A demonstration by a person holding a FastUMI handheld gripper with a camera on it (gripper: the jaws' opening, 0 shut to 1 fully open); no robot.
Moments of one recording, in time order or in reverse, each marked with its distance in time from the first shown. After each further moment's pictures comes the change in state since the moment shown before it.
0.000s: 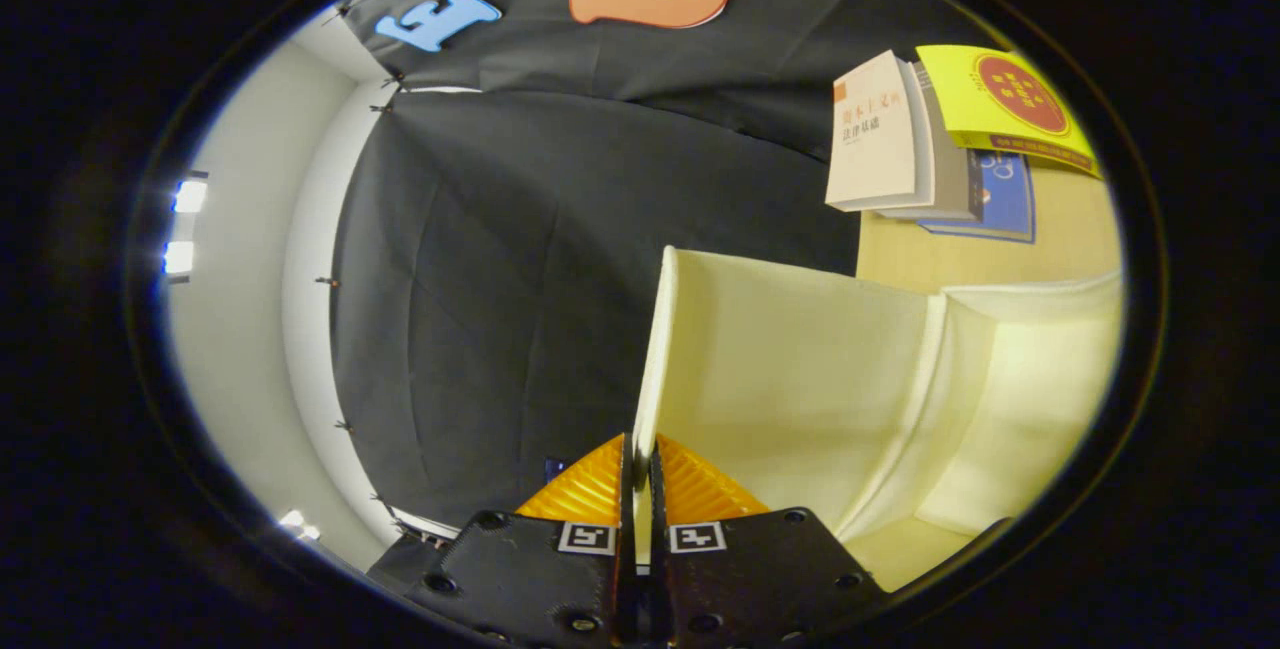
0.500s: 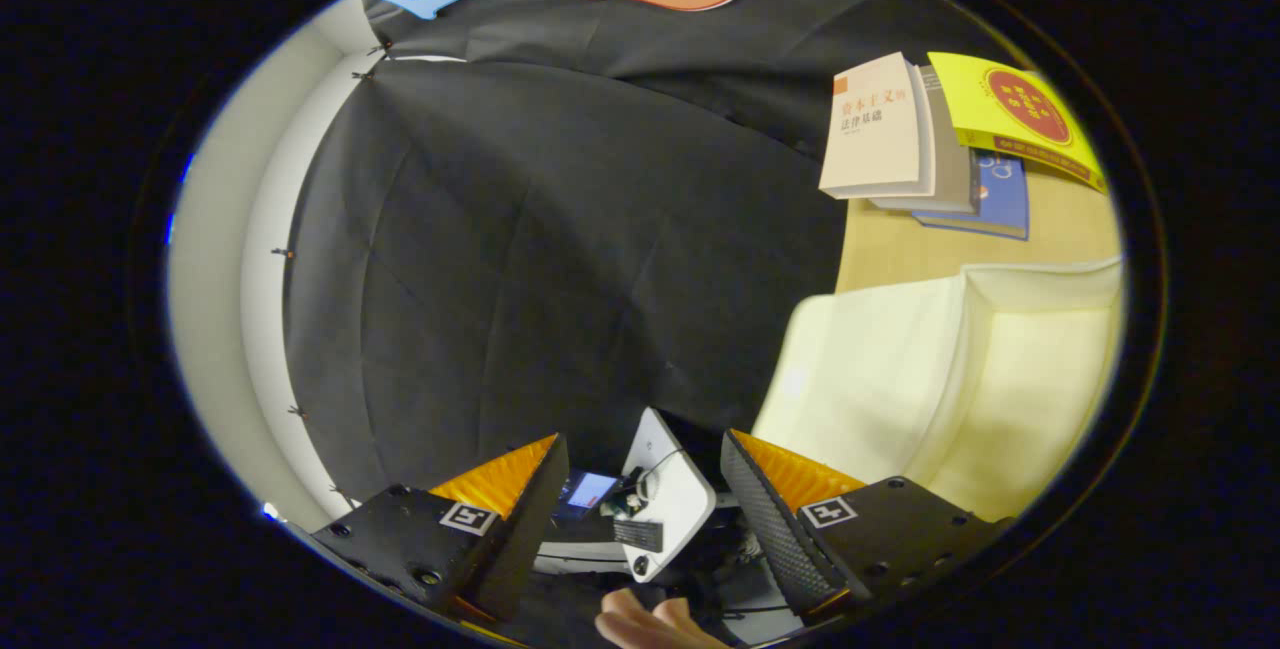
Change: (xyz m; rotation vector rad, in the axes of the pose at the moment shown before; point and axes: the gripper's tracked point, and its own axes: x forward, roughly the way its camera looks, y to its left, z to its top) arm 0.004 -0.004 -0.031 -0.056 0.028 -0.188
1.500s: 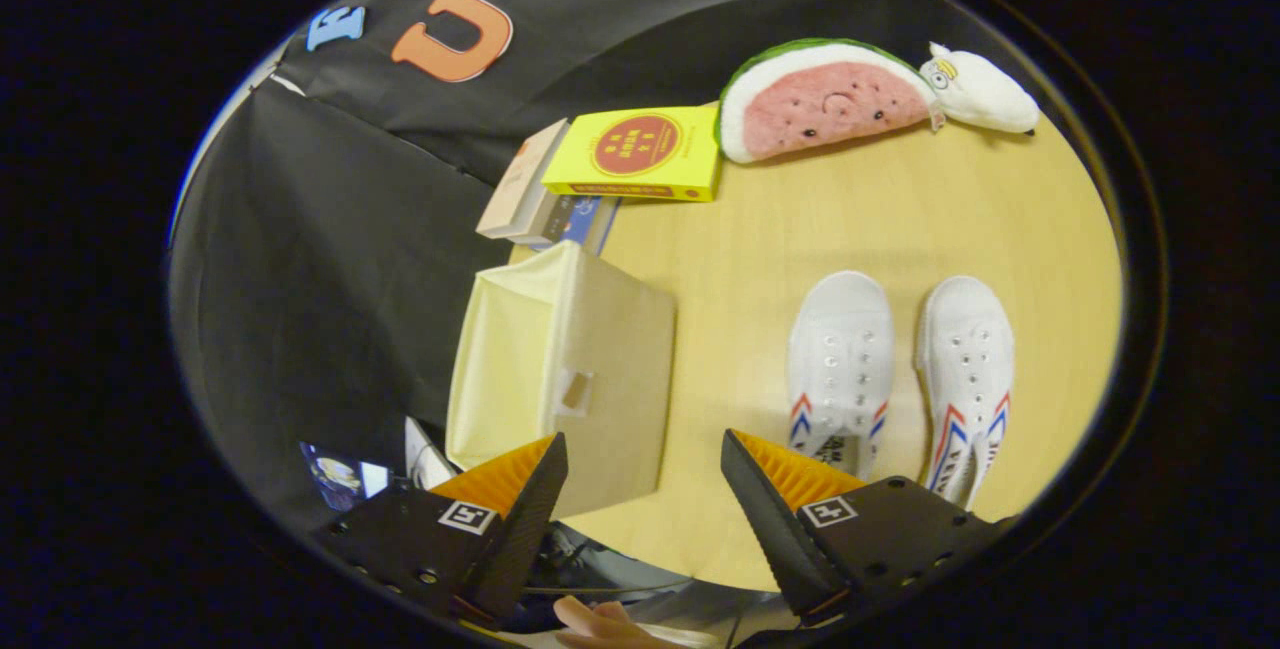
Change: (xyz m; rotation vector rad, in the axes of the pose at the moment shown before) arm -0.263 -0.266 -0.074 0.109 -0.115 -0.678
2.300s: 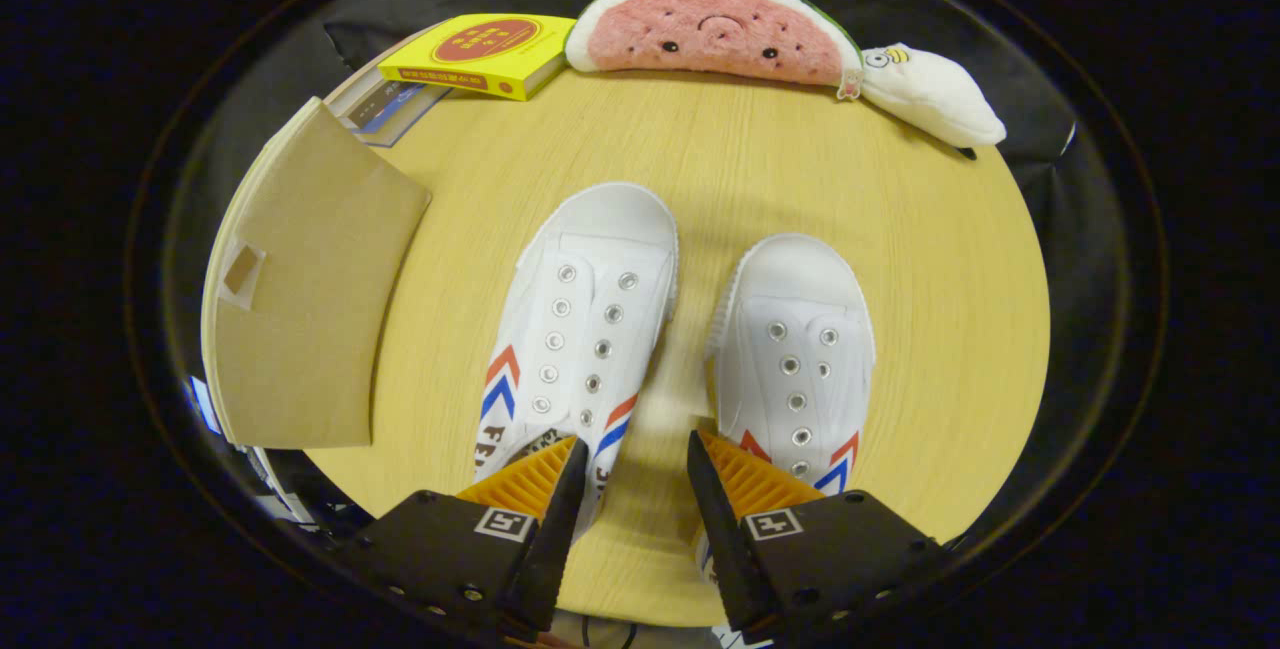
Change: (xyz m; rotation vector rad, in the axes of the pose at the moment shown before) arm 0.054 -0.152 -0.025 -0.123 0.147 -0.456
